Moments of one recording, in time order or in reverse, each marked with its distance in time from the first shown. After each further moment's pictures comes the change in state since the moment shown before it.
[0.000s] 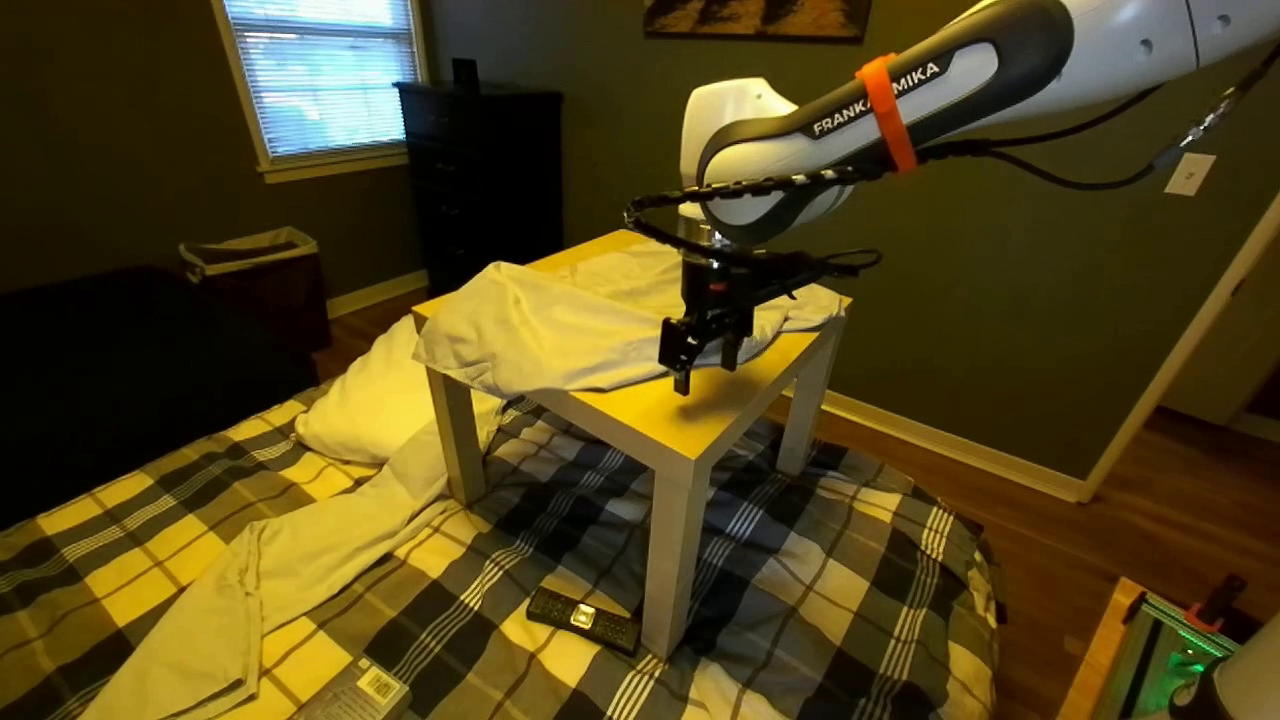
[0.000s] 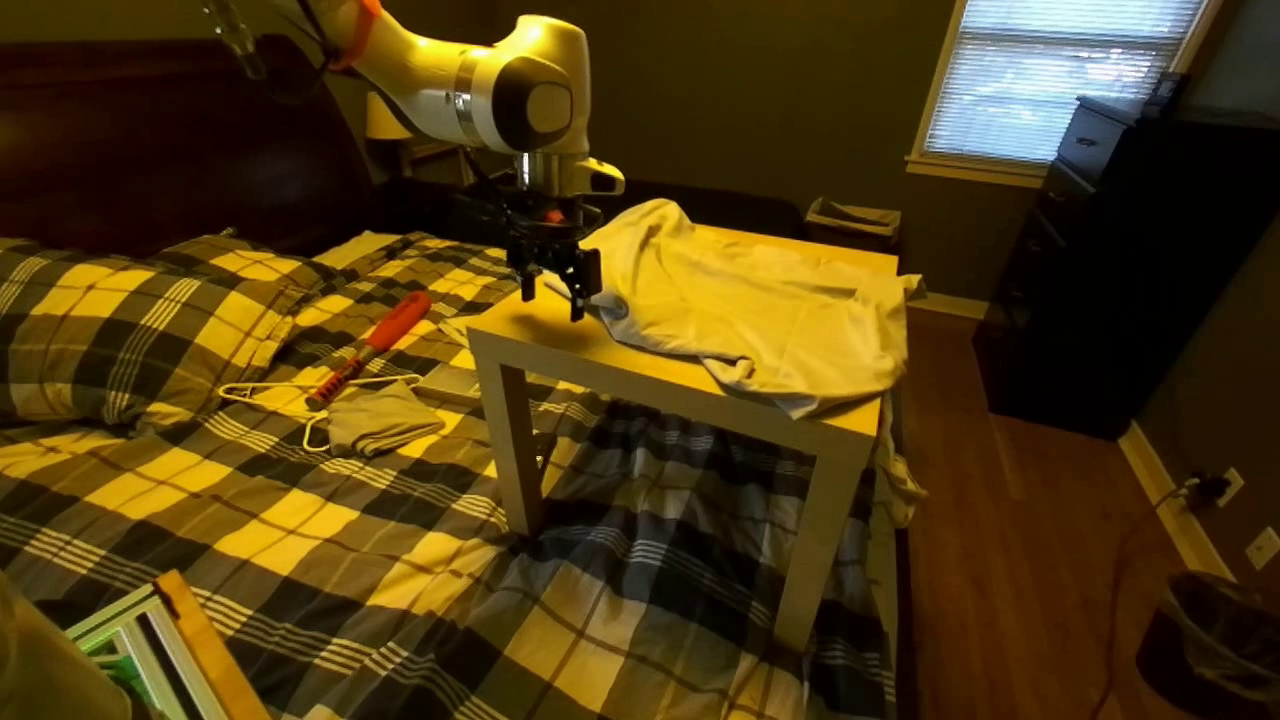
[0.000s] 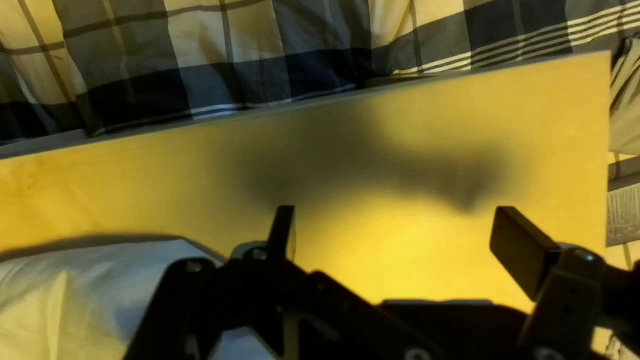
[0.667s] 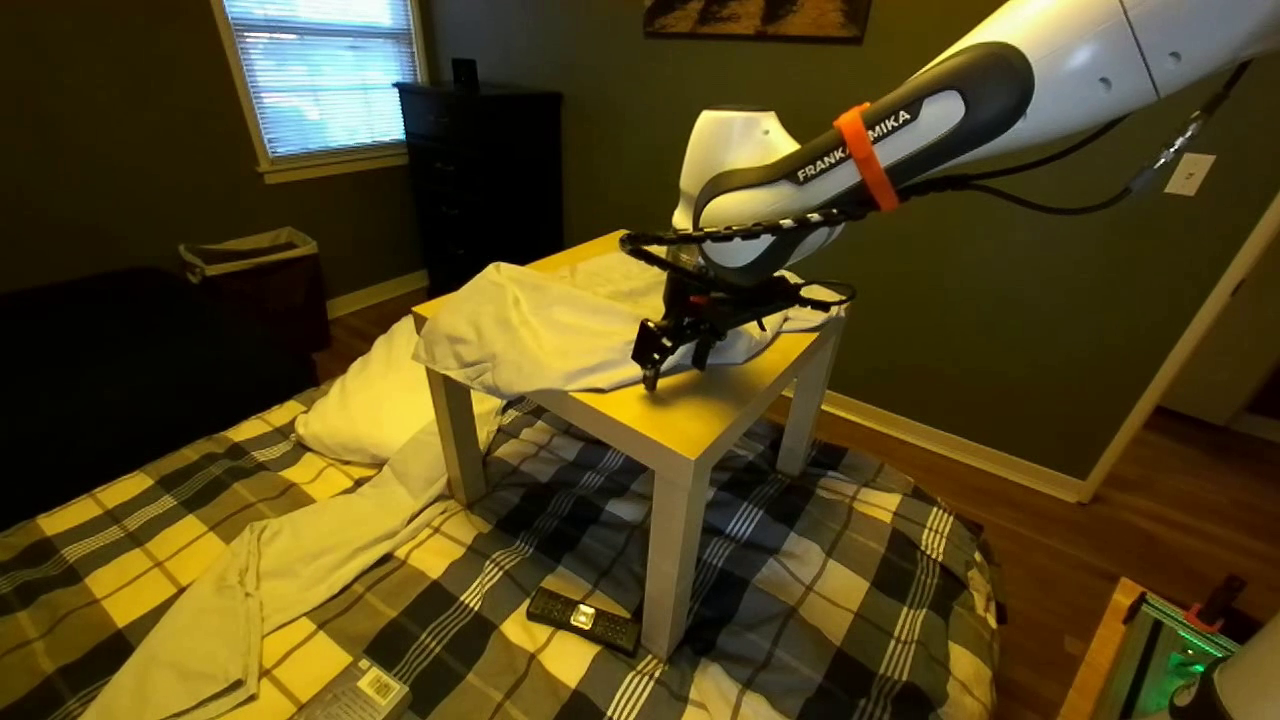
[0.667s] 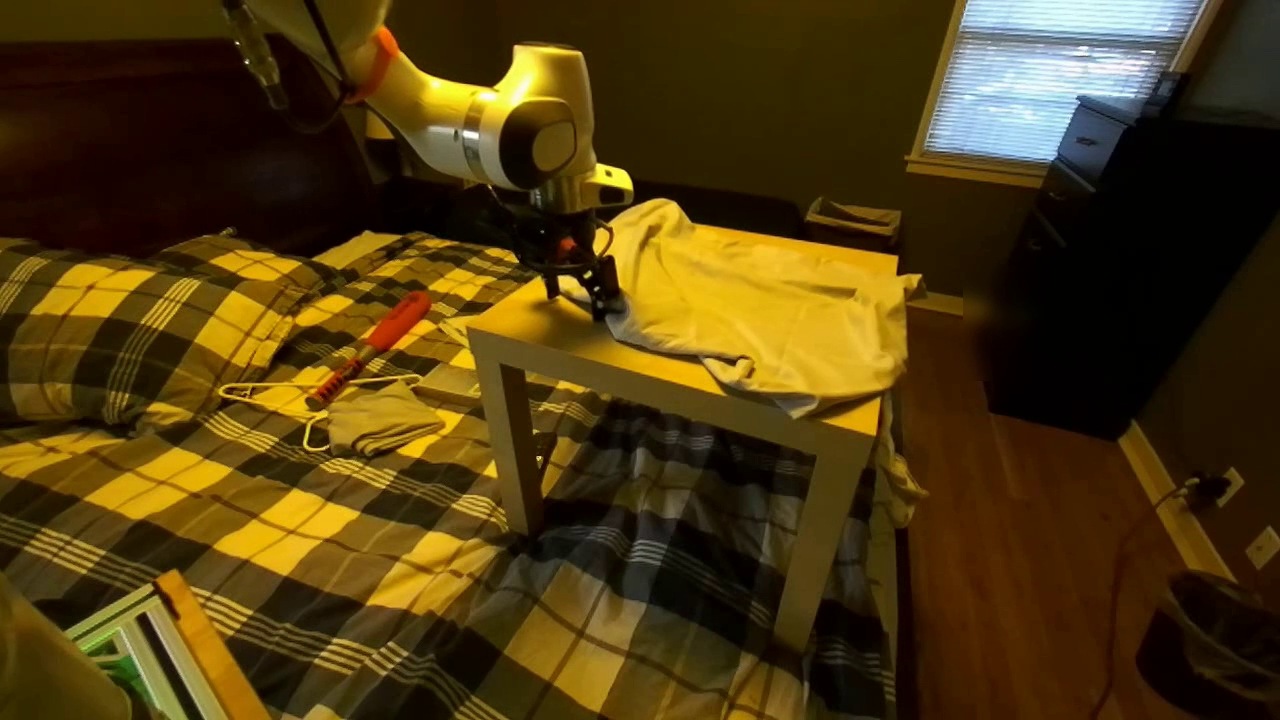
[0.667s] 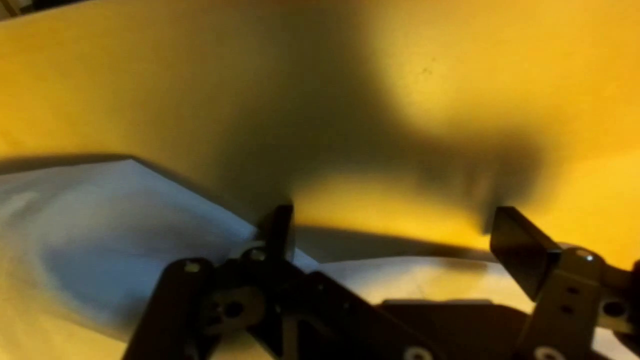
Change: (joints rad) arm -0.006 0.050 0.000 -0.034 0.000 0.282 0.032
